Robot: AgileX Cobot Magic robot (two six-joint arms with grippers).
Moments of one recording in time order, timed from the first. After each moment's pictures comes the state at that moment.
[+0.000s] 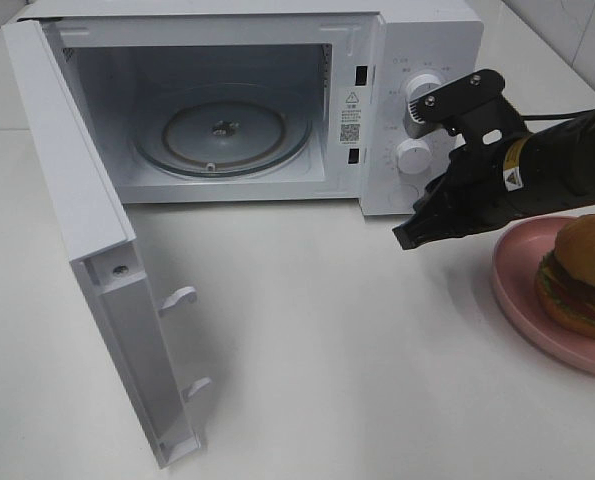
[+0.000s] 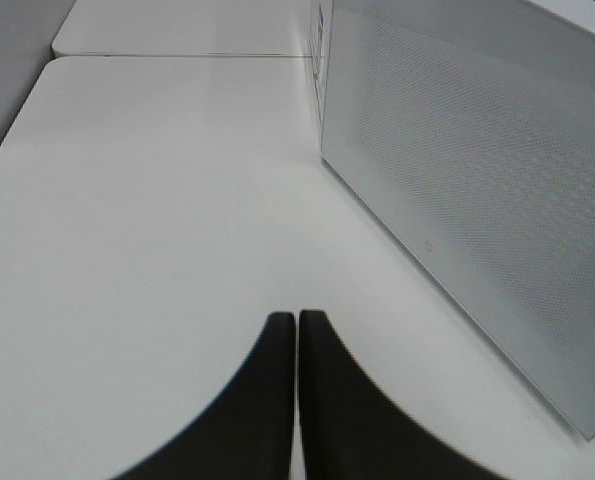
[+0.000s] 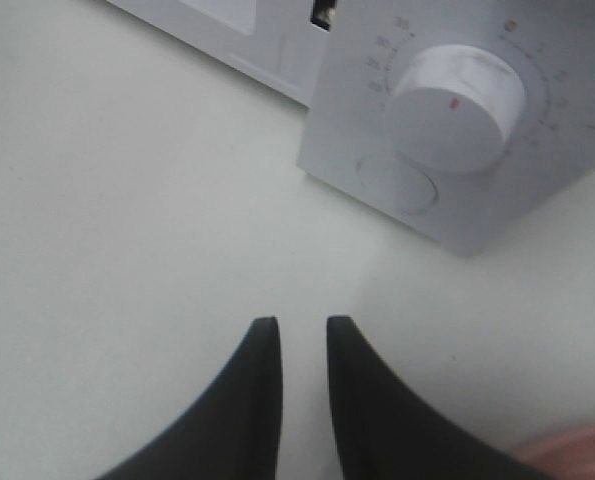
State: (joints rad) left arm 0.01 0.00 -0.50 -0.10 1.04 0.06; right arm 0.43 1.63 -0.75 -0.44 0.00 0.31
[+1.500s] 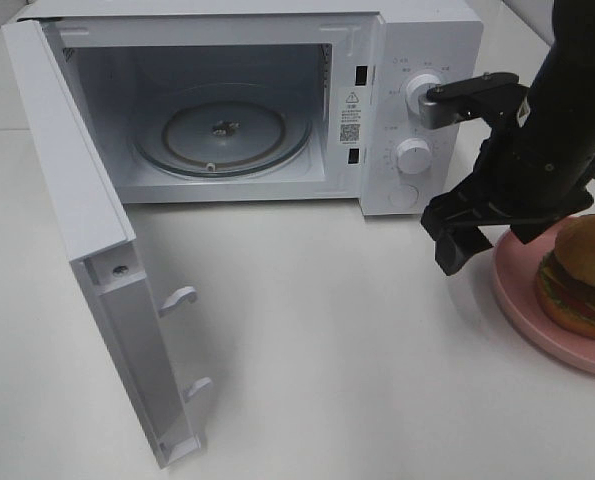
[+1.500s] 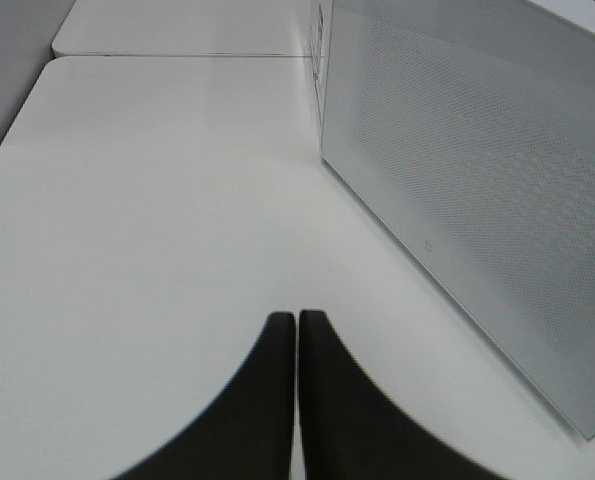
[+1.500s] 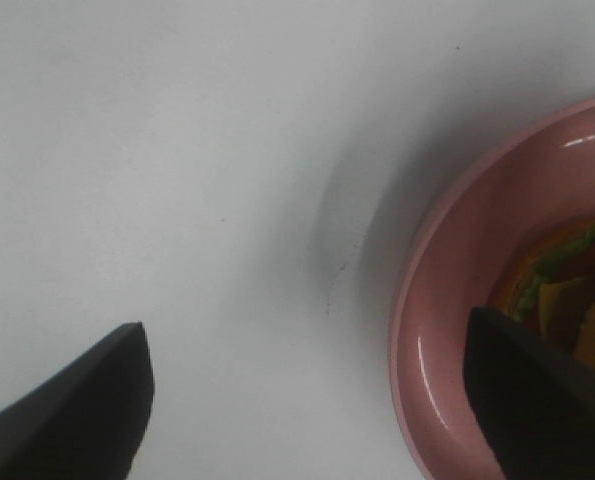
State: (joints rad) left arm 0.01 0.00 -0.50 -0.10 1.04 0.06; right arm 0.43 1.66 -1.05 -0.07 0.79 0.11
